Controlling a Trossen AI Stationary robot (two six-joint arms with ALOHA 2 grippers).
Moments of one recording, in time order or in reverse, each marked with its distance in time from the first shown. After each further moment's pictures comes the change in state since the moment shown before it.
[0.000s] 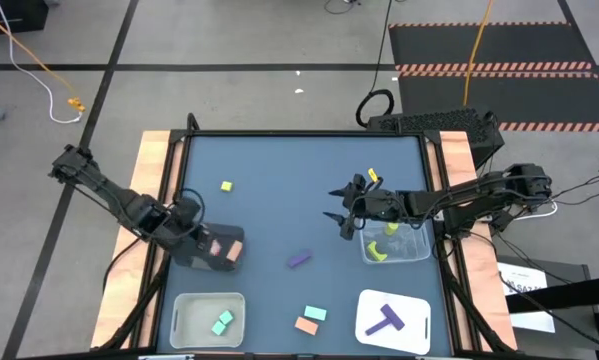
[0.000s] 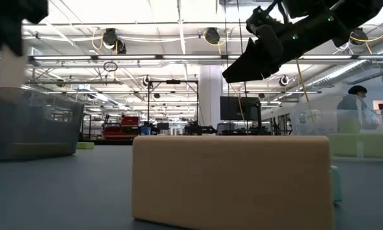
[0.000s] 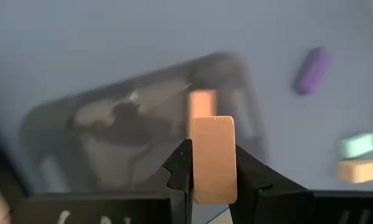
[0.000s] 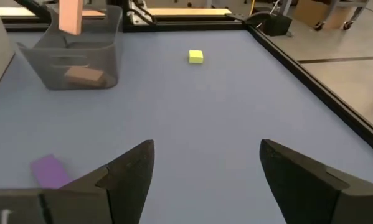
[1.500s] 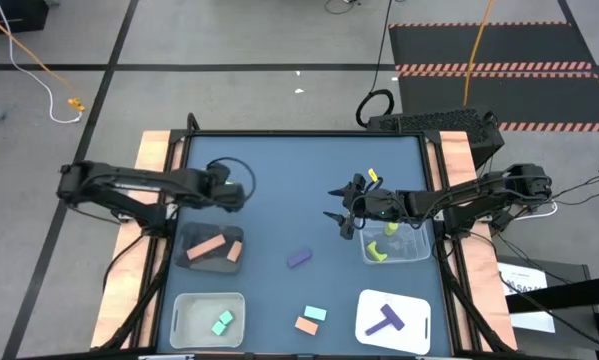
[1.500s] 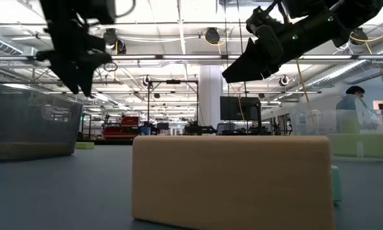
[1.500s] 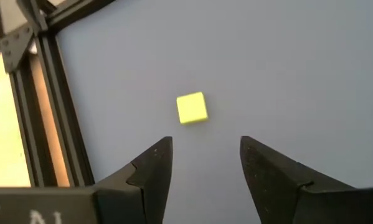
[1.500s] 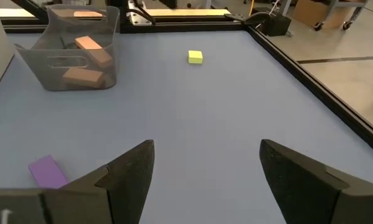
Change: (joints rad) left arm 0.606 0.265 0.000 0.065 -0.243 0.667; right arm -0.005 0.000 0.000 0.005 0.000 0.001
